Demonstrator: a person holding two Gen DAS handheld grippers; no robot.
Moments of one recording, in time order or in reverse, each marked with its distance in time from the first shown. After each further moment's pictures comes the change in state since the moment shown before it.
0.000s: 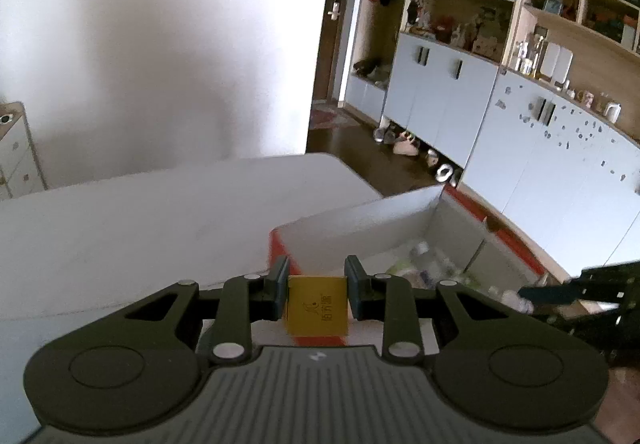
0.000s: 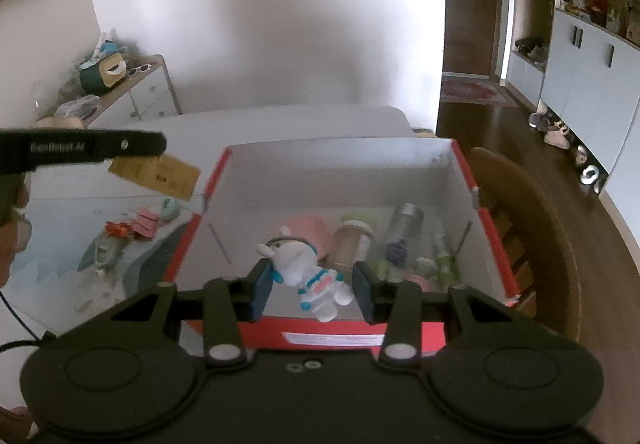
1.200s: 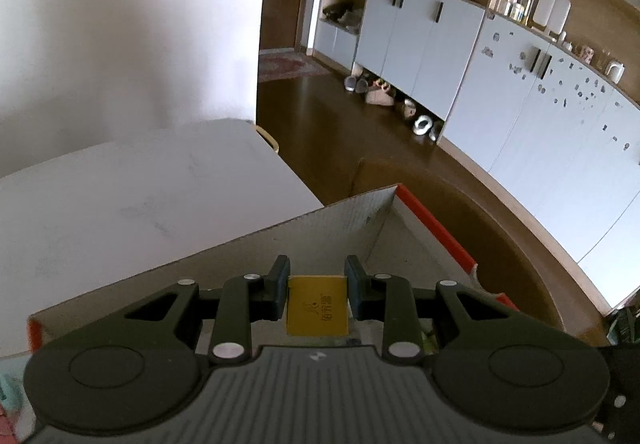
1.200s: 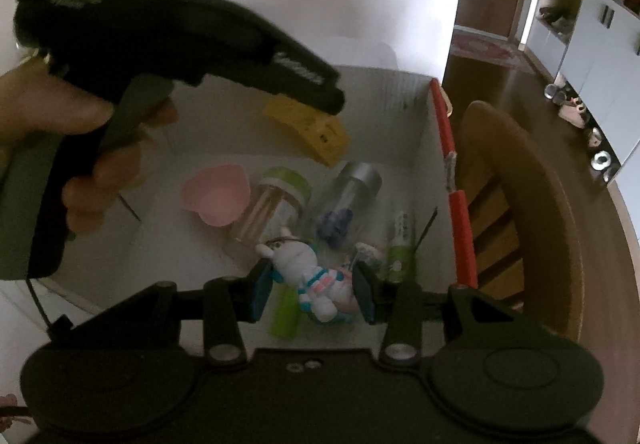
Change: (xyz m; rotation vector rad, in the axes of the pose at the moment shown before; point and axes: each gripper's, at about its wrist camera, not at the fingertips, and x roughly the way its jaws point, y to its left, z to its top) left arm 0.206 -0.113 0.040 0.037 0.180 -0.063; right arm 0.091 -0.074 0.011 -0.096 0.207 0.016
